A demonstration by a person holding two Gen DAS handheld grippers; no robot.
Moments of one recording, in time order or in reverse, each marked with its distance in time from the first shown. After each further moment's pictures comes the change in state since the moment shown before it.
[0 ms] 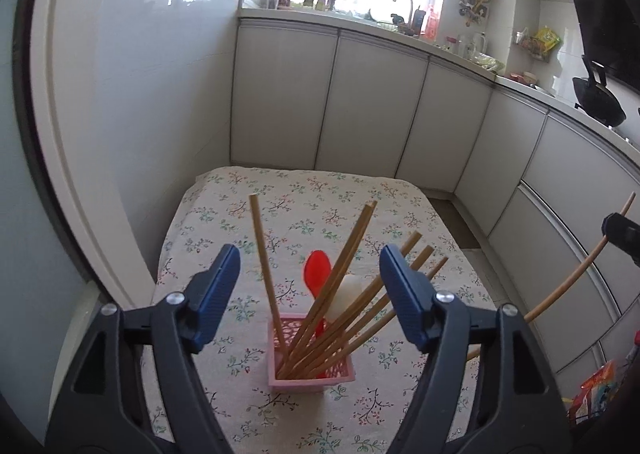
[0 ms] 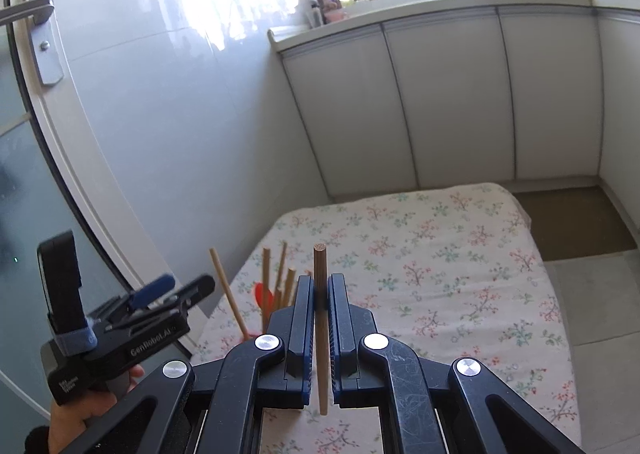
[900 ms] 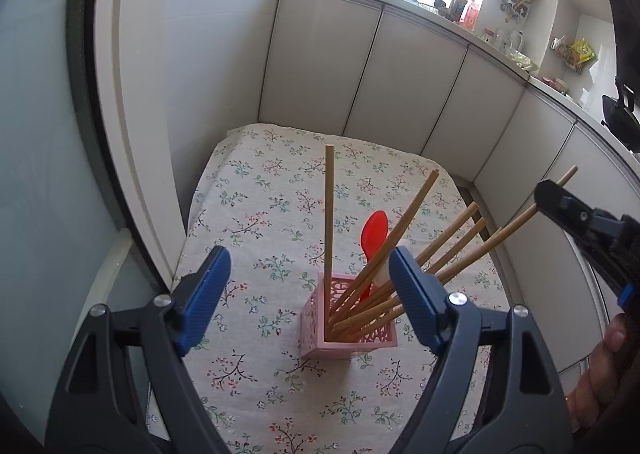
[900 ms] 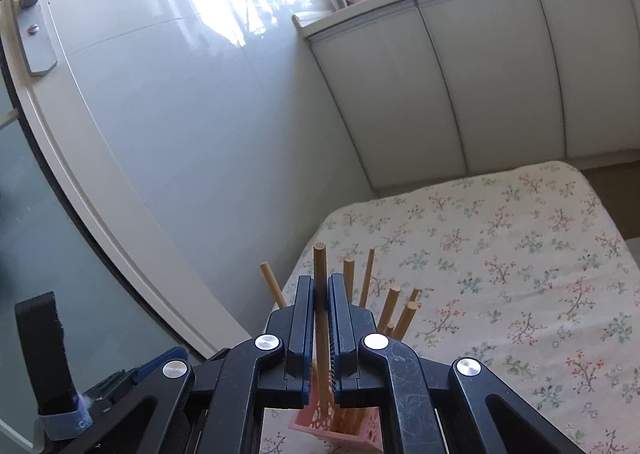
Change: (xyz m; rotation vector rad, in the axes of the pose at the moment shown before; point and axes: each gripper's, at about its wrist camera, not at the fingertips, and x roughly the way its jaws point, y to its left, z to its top) left arm 0.005 0.041 -0.010 -0.099 0.110 0.028; right arm 0.103 0.044 -0.010 0.060 0.035 0.082
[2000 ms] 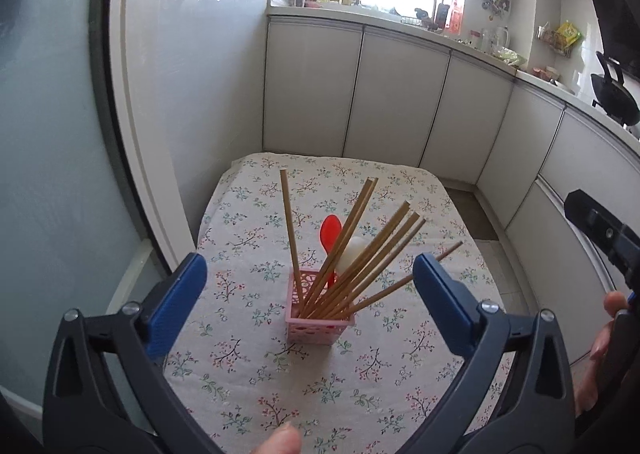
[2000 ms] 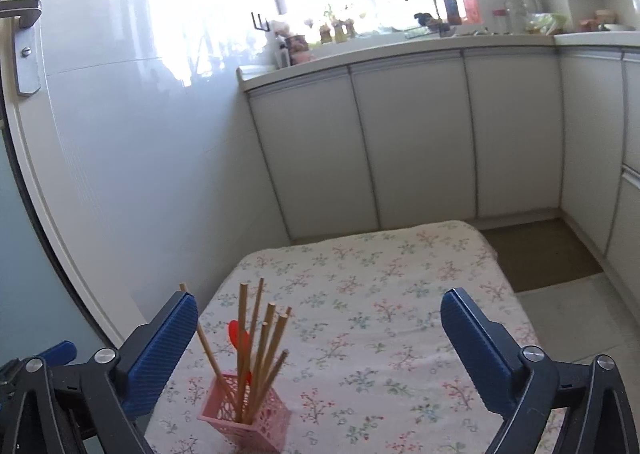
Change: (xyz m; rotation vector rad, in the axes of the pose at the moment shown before) left arm -0.071 -0.062 -0.016 0.100 -0.091 0.088; right arm -0.114 -0.024 -0.003 -0.077 -0.142 -0.279
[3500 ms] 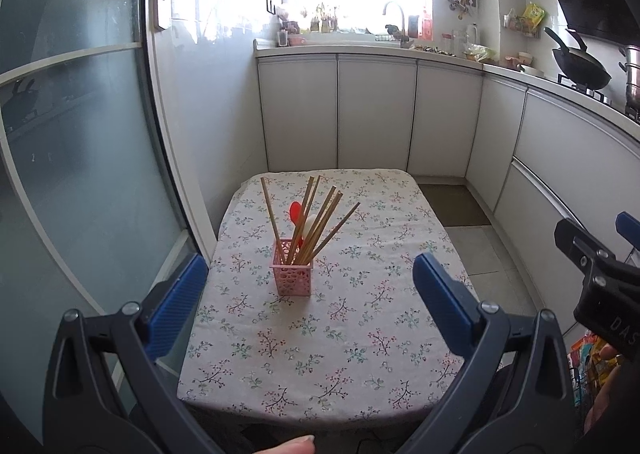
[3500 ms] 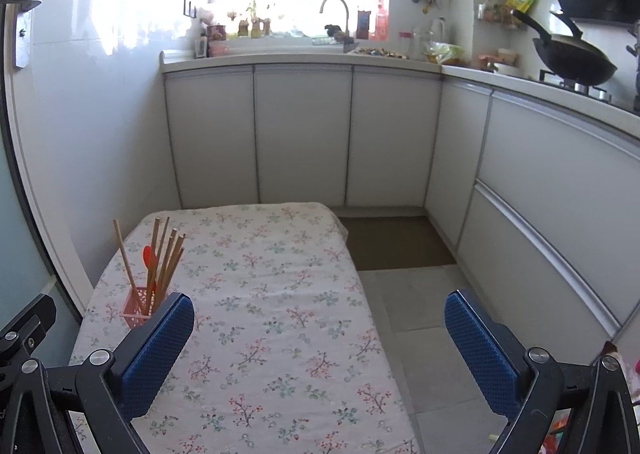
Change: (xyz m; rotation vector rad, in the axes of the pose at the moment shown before) left arm -0.149 -0.072 -0.045 0.107 -0.090 0.065; right arm -0.190 -0.004 -0.021 -0.095 0.022 -0.333
